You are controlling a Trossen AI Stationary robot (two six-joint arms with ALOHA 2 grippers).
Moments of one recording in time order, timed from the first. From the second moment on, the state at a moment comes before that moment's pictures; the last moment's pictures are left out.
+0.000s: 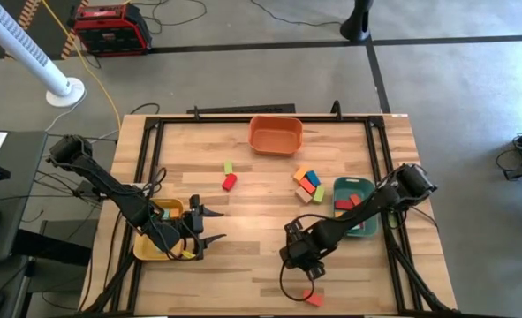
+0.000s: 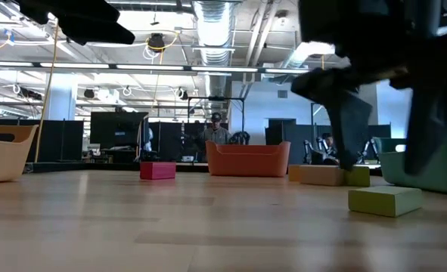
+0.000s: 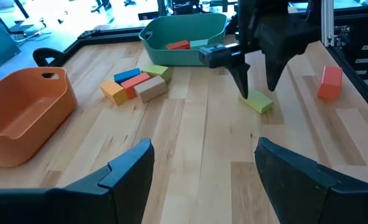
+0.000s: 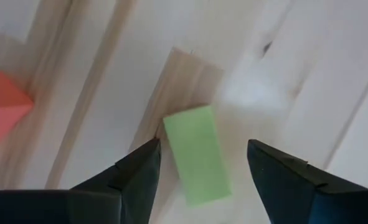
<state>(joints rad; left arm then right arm) -0.66 1.18 0.65 0.06 -0.79 -0.26 0.48 1.89 1.27 -0.67 0.02 0.05</state>
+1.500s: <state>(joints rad) -0.66 1.18 0.65 0.06 -0.78 -0.01 0.51 1.88 1.35 -0.80 0.16 0.55</state>
